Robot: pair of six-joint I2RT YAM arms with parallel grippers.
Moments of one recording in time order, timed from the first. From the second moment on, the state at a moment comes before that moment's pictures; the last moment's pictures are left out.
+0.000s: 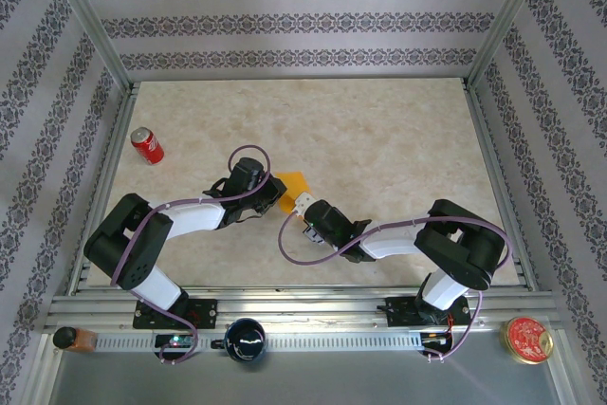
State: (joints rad) left arm -0.55 1.57 0.67 0.22 0.18 -1.27; right arm 0.98 1.61 0.57 0.26 0.36 -0.05
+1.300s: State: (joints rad) left arm -0.55 1.43 0.66 0.12 0.09 -1.24; right arm 0.70 1.70 0.65 0.27 -0.42 0.45
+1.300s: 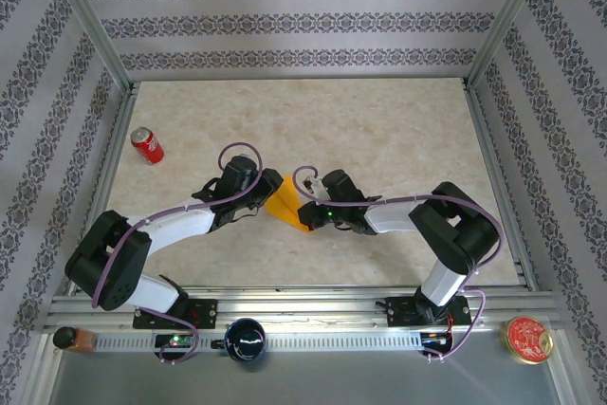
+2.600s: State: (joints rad) left arm -0.55 1.65 0.70 0.11 0.16 -1.19; right arm 0.64 1.76 0.63 0.36 -0.53 0.63
